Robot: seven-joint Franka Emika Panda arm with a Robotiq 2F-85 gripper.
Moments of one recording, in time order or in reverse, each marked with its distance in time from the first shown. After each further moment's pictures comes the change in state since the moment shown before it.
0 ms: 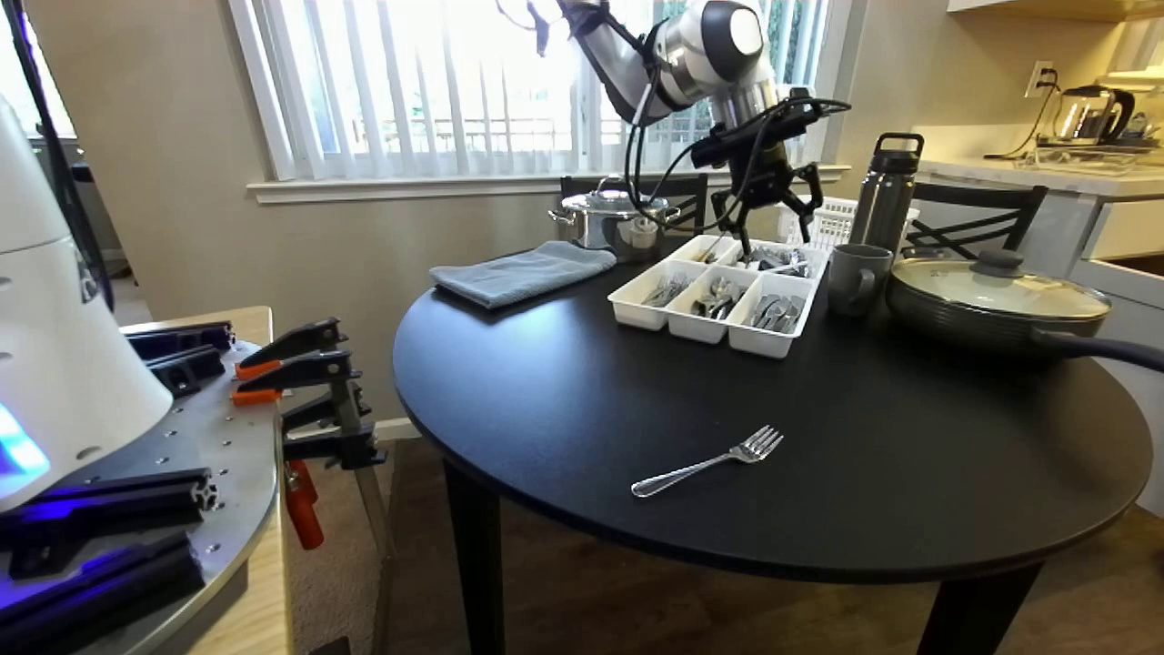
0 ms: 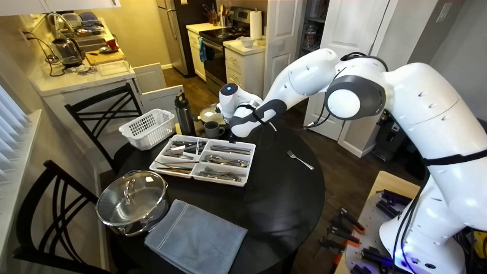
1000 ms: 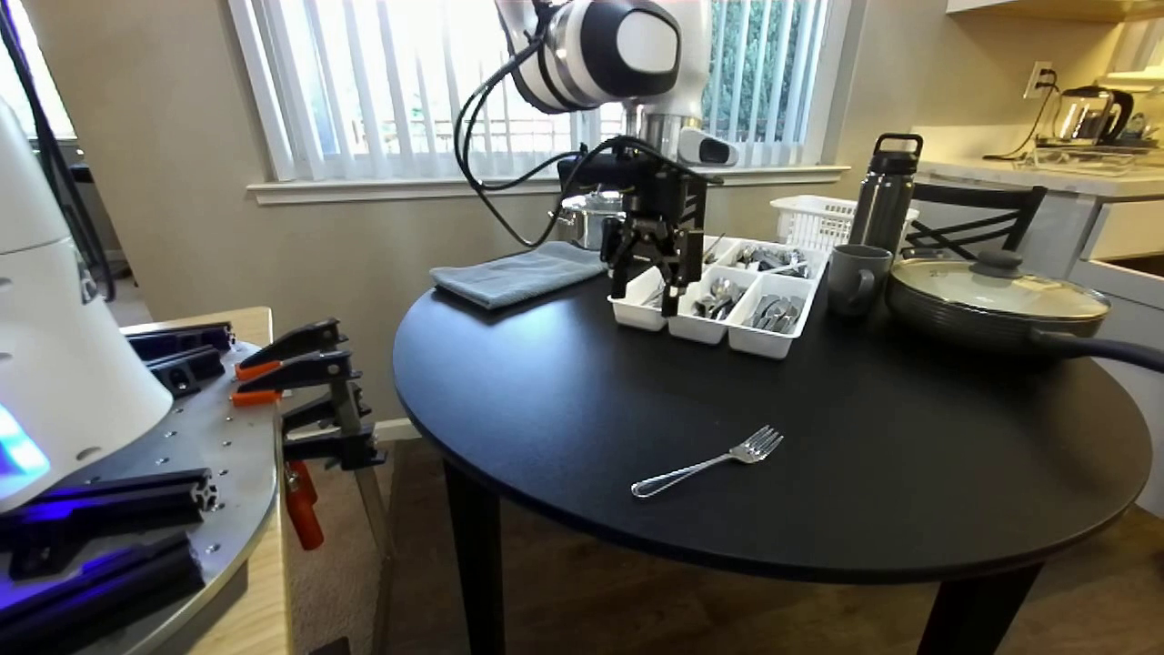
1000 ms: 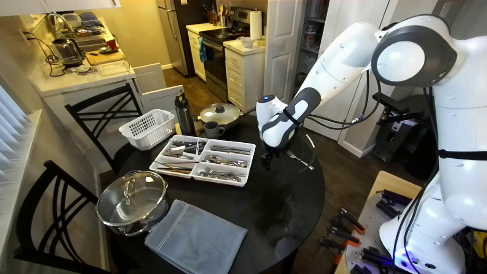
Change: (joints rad) arm -0.064 -0.364 0.026 -0.719 0.298 0.041 0.192
